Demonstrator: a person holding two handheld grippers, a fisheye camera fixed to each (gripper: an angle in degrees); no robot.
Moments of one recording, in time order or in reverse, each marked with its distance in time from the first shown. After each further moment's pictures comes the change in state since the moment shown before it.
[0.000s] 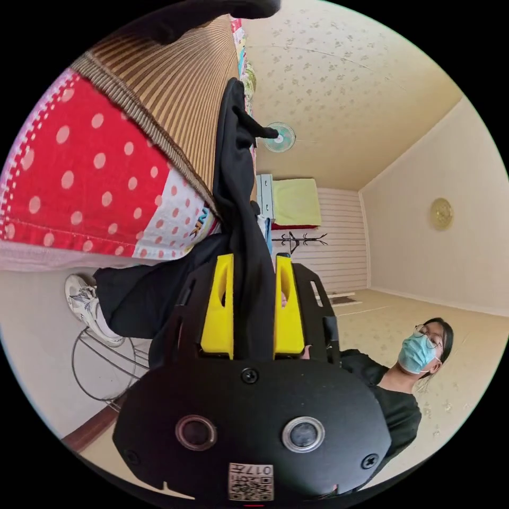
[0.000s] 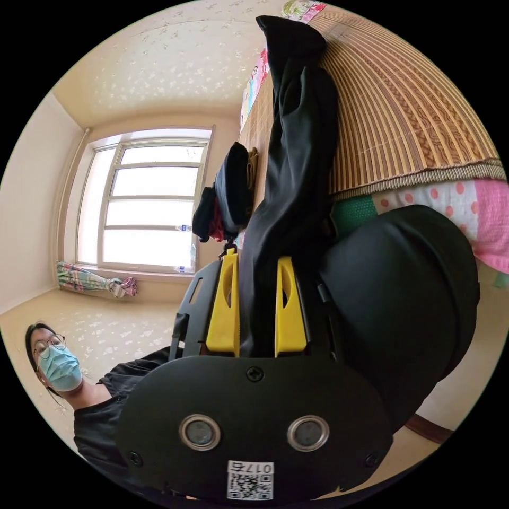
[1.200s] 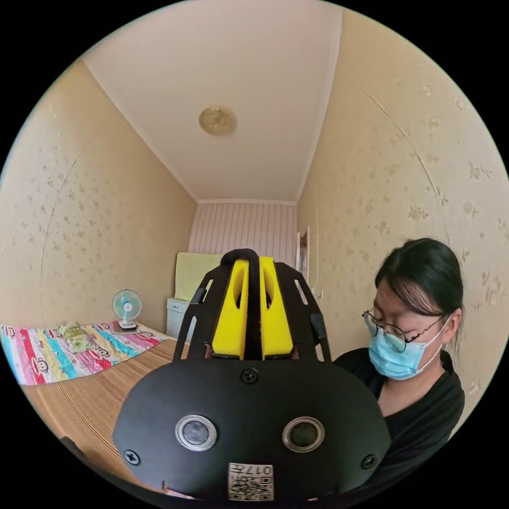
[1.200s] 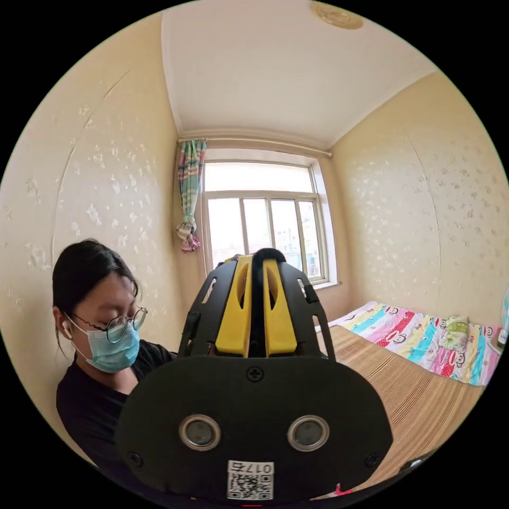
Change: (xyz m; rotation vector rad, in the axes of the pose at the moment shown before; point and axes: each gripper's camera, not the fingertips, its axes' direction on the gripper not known) left arm 0.605 0.274 0.104 0.181 0.060 1.375; right arm -0.683 0.247 -0.213 0.411 0.005 -1.280
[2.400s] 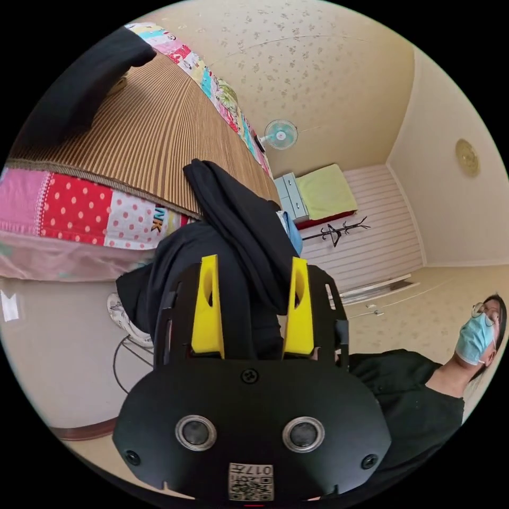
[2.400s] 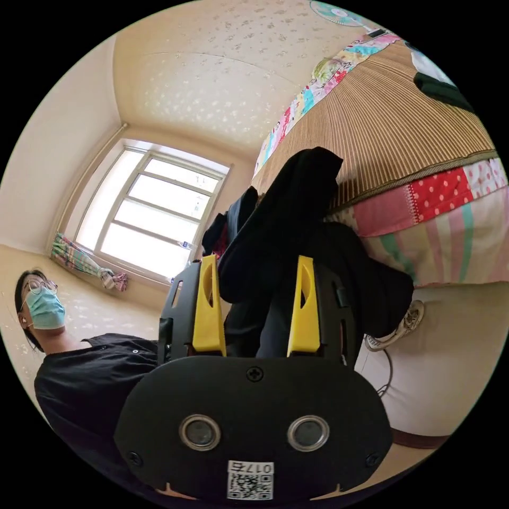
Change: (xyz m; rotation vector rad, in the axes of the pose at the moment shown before) left arm -0.300 0.520 -0.093 -0.424 -0.382 -1.103; right arm 0.246 0.520 -0.011 -0.252 0.188 1.057
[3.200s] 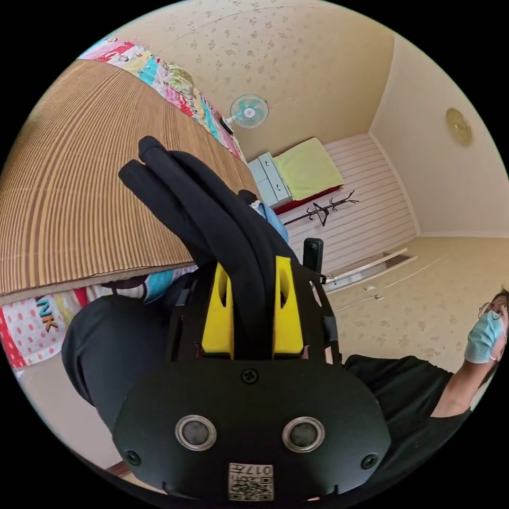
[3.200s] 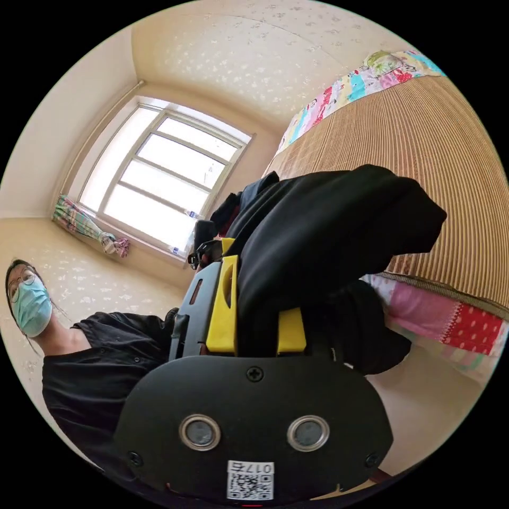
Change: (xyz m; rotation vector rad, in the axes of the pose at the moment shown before) left arm 0.044 -0.098 0.098 -0.085 0.098 0.171; right arm -0.046 -0.115 0.068 -0.193 -0.015 -0.177
